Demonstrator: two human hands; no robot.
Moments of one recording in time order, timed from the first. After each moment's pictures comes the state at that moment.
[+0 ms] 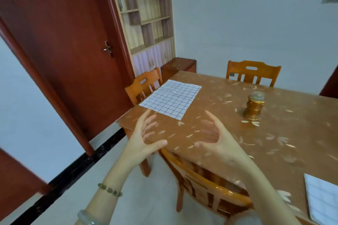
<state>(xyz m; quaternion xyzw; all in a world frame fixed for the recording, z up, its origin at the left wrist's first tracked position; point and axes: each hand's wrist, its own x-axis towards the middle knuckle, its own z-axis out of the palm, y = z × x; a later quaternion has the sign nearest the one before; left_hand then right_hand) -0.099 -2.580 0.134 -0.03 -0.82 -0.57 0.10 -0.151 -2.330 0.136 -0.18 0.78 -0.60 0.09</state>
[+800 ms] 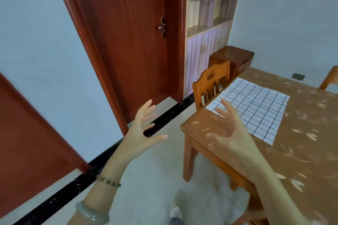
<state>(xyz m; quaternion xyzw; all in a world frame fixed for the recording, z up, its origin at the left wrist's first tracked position) -0.163 -2.991 0.105 0.06 -0.82 -0.55 0.15 -0.263 -2.740 0.124 -0.25 0.75 -0.60 0.11</state>
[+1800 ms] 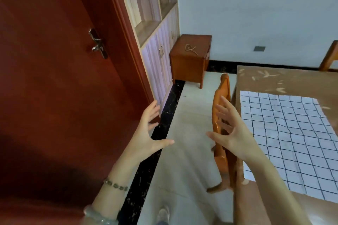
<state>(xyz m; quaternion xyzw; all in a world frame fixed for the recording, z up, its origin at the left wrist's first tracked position) -0.696 -3.250 0.075 -0.11 -0.84 -0.54 -0.02 -0.692 -2.990 0.070 -0.06 0.79 -0.61 0.00</state>
